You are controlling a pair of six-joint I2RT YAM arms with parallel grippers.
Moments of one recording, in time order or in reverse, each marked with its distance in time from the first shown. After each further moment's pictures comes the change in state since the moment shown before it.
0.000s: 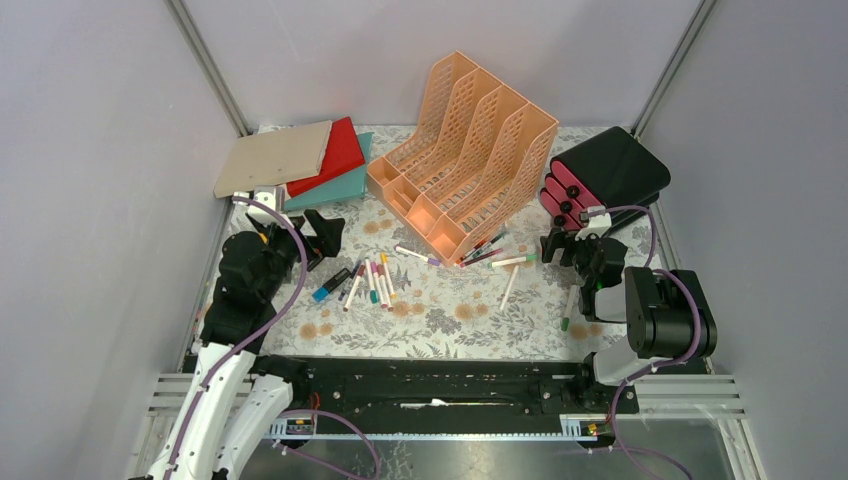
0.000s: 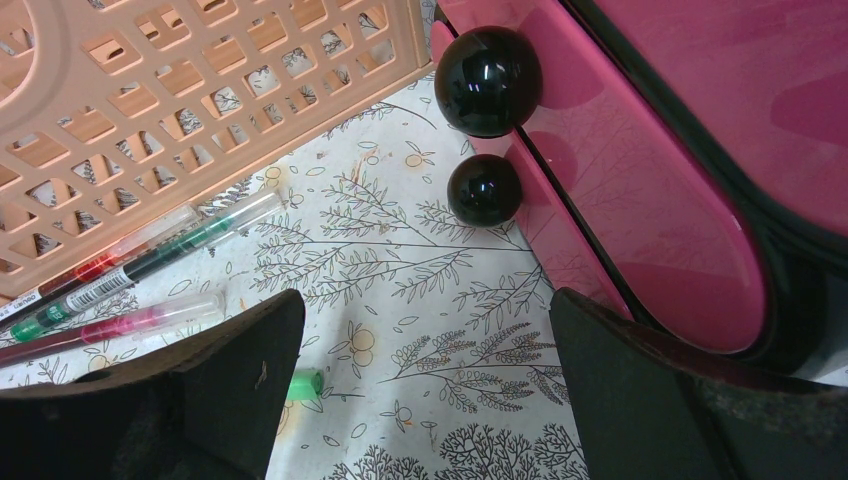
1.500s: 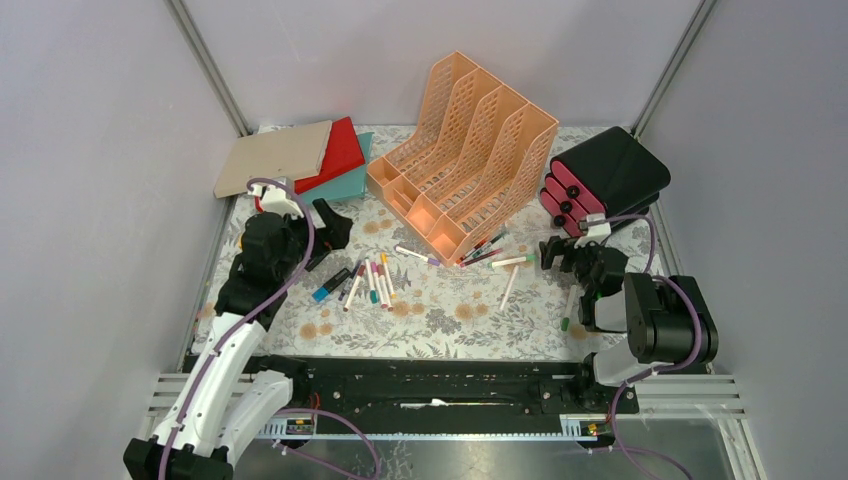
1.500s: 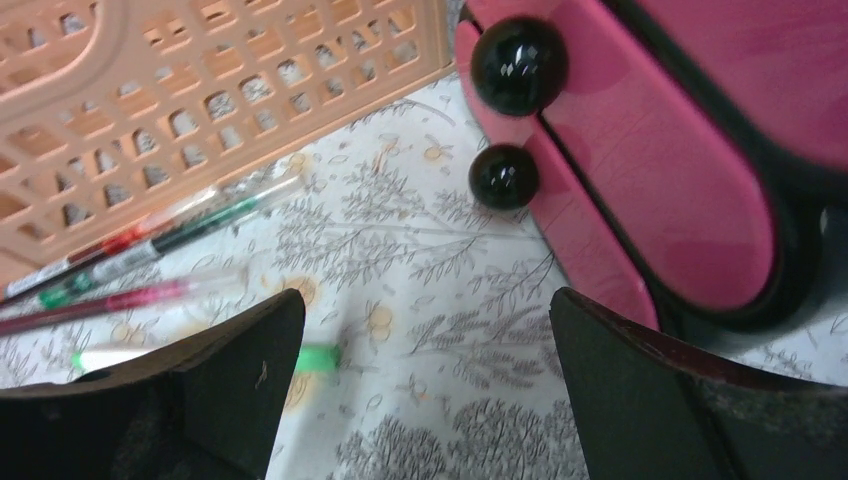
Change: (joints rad) left arm 0.000 0.165 0.005 -0.035 -0.034 -0.161; right arm 0.004 -0.023 -0.046 0.058 -0.020 -0.019
